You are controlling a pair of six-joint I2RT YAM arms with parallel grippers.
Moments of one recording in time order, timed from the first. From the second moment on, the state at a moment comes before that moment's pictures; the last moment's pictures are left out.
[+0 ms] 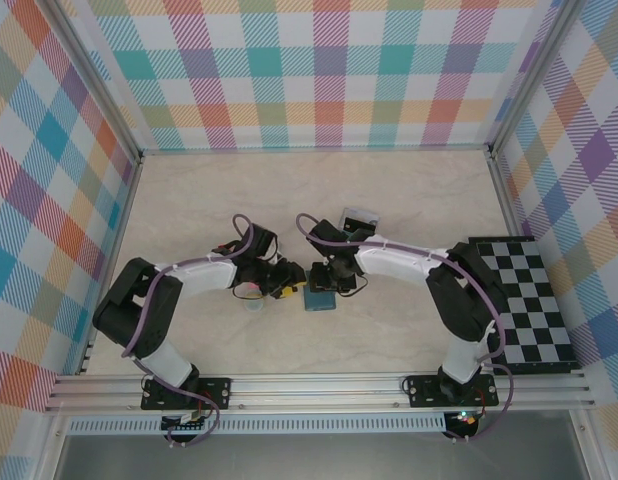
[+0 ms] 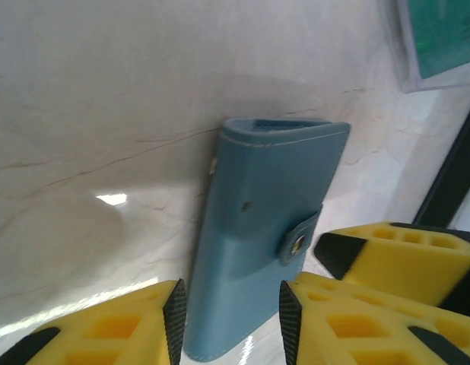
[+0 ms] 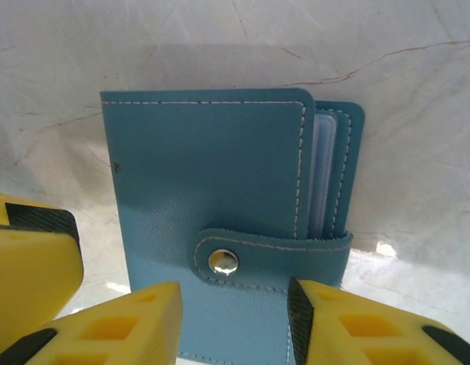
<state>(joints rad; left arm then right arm) -0.53 1.63 0.79 -0.18 0.57 -0.96 0.83 1.81 1.19 -0.67 -0.13 0.74</state>
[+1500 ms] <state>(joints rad) -0.53 1.67 0.72 0.05 0.67 -0.96 0.81 1.73 1.18 -0.69 -0.08 0.73</state>
